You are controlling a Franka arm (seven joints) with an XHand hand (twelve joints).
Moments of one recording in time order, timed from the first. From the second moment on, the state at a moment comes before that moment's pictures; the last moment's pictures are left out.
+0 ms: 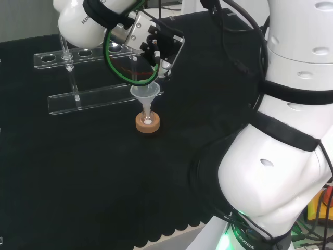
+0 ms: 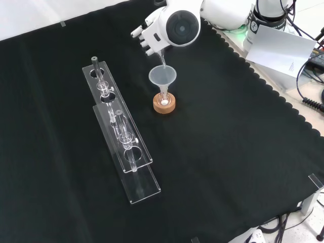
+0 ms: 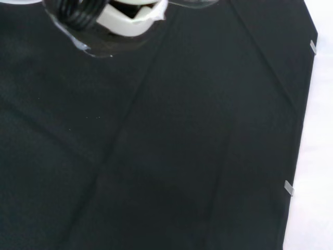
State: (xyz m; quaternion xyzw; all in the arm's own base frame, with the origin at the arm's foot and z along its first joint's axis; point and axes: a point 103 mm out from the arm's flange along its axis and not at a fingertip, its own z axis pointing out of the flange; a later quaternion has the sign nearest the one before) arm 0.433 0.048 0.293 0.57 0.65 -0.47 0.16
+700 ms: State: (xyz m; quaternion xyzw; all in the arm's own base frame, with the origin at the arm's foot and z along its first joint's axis) arm 0.433 0.051 0.291 0.56 0.64 -0.49 0.19
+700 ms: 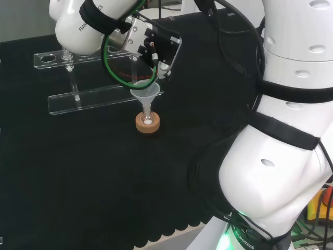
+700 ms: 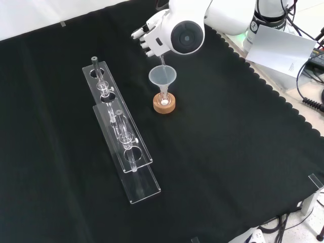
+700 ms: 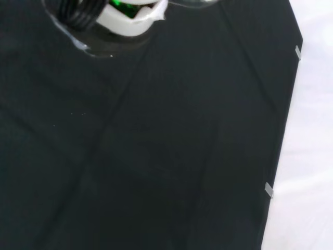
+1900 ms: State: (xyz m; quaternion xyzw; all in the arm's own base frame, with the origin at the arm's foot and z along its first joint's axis) arm 0.434 0.064 0.291 0.54 0.63 -0.51 0.24
